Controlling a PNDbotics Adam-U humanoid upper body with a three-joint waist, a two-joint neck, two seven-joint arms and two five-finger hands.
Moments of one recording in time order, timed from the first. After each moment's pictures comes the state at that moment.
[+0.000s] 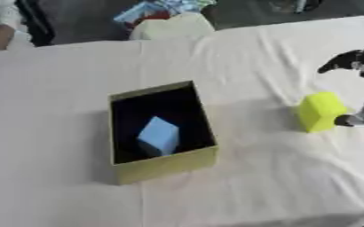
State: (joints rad) left arm 0.11 0.55 0.13 -1.98 -0.24 -0.30 0.52; right arm -0.40 -1.02 0.13 -1.56 0.58 -0.23 0.70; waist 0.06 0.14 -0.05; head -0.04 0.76
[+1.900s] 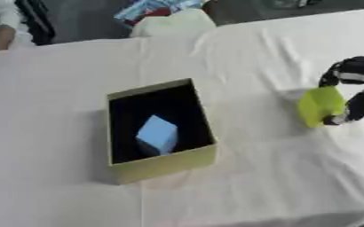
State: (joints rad) left arm 0.10 0.54 0.13 -1.98 -0.23 -0.31 0.51; right arm -0.54 -0.91 0.22 -1.27 0.76 -0.30 0.59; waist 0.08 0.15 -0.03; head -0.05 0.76
